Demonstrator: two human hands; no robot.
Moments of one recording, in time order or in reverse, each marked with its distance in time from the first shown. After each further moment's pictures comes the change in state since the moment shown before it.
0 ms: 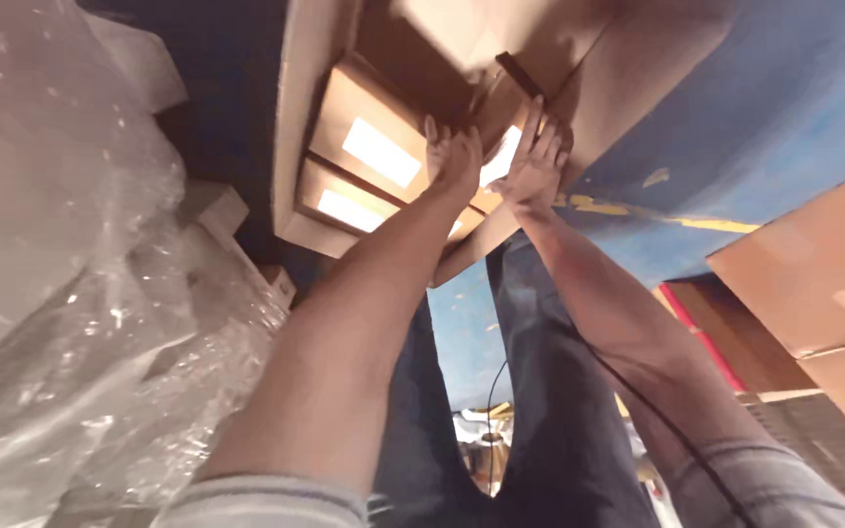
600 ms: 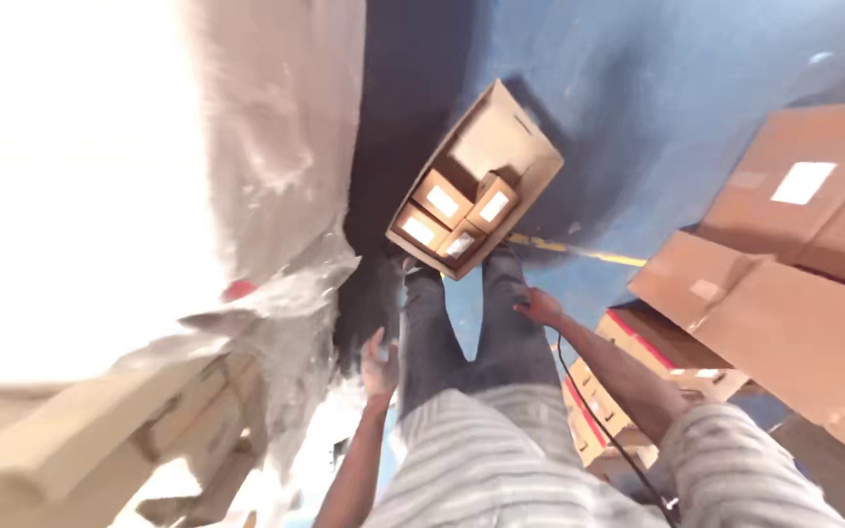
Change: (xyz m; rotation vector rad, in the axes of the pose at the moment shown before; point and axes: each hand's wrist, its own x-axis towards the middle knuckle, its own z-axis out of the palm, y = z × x) left_hand -0.561 -0.171 0.081 -1.028 0.465 -0.384; right_hand -0.337 0.048 -0.224 0.244 -0.739 -0.082
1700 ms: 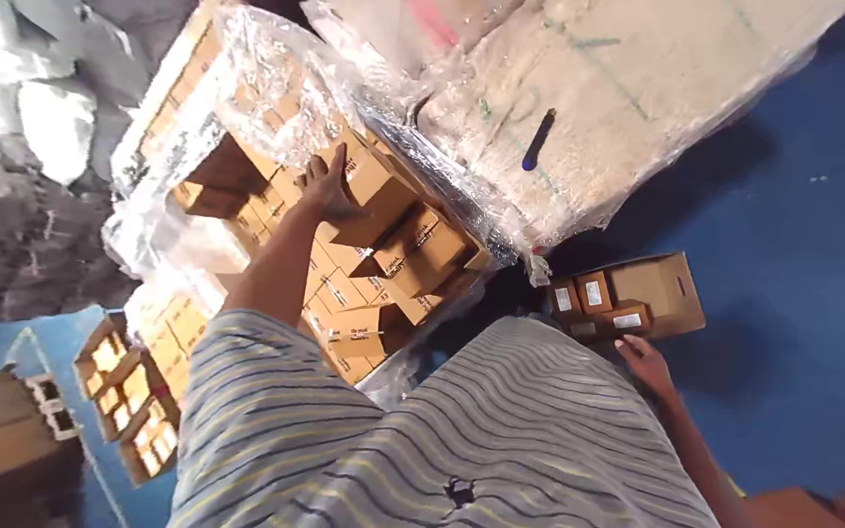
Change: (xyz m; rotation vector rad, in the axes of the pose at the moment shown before) left_hand -0.087 -0.100 -0.634 0.393 0.506 -0.065; right_hand -0.204 -0.231 0.039 0.099 0.430 -0.432
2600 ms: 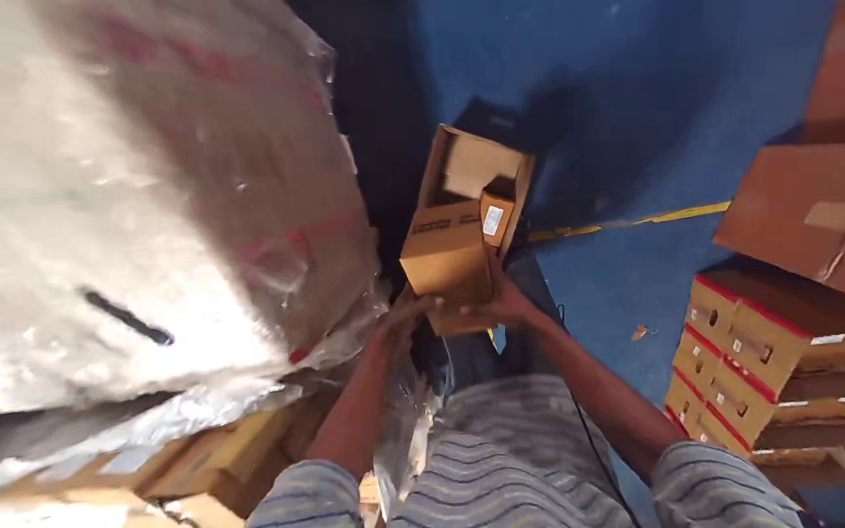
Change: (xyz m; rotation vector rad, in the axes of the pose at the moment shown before) left_hand -0.204 0.640 0.414 -0.759 -1.142 0.230; right_hand 0.078 0.194 -0.120 1.065 0.122 -0.064
